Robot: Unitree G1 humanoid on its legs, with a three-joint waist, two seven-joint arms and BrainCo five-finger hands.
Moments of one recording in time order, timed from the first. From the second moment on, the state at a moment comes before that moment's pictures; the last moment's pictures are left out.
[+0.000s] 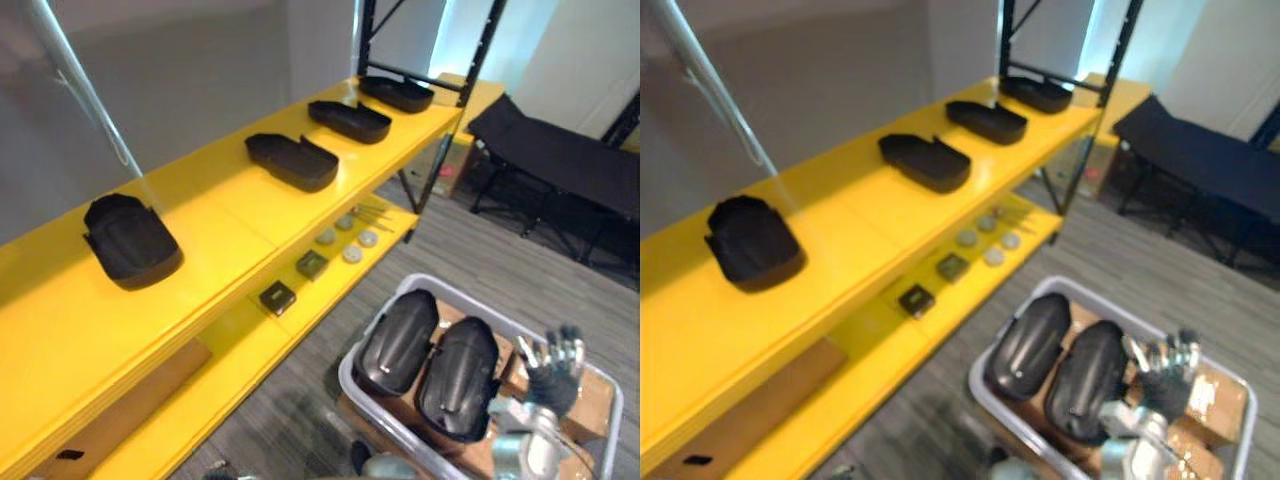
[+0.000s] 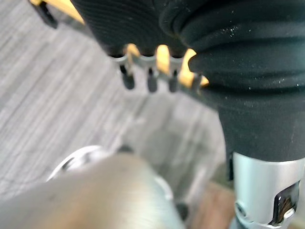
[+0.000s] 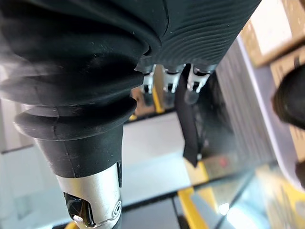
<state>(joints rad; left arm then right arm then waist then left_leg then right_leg) 0.12 0.22 -0.26 1.02 -0.16 0.07 0.07 0.32 -0.10 -0.14 -0.07 0.45 -0.40 -0.25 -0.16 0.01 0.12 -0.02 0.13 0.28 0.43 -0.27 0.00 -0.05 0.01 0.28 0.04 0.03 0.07</state>
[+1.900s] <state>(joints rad) 0.17 0.13 0.03 1.02 -0.44 -0.10 0.24 0.14 -0.15 0.15 0.19 0.39 -0.22 -0.15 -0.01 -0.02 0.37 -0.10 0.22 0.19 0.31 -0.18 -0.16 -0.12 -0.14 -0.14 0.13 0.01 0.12</state>
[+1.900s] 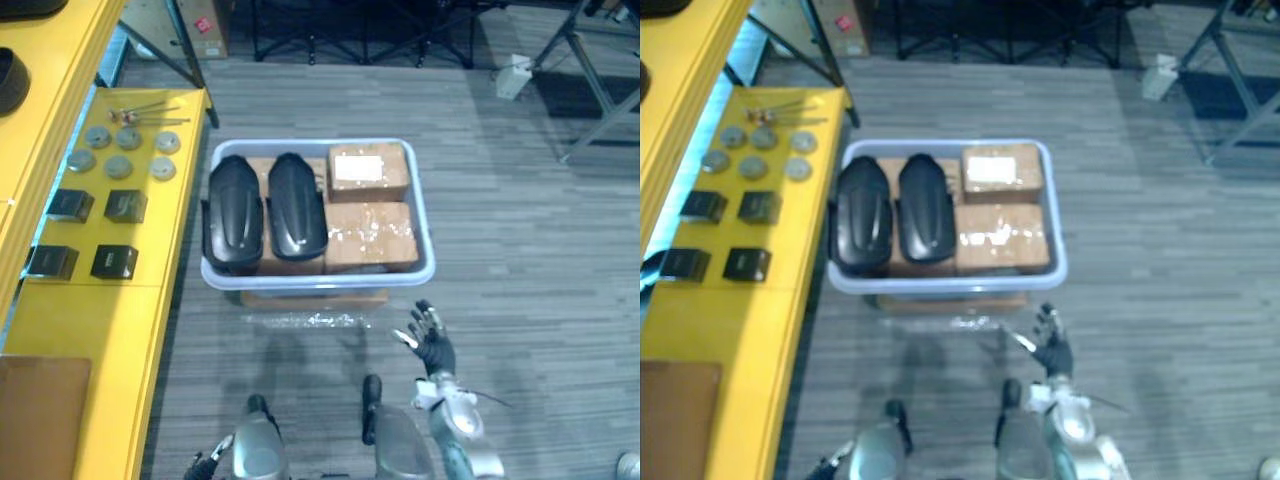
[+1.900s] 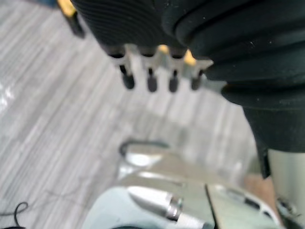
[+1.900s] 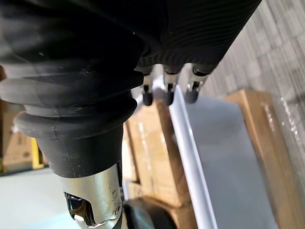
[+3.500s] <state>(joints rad) 0.16 0.04 -0.22 0.99 -0.58 -0.25 0.10 -1.17 -0.78 0.12 1.19 0.24 0.26 -0.53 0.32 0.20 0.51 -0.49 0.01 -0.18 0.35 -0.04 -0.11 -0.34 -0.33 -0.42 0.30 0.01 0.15</state>
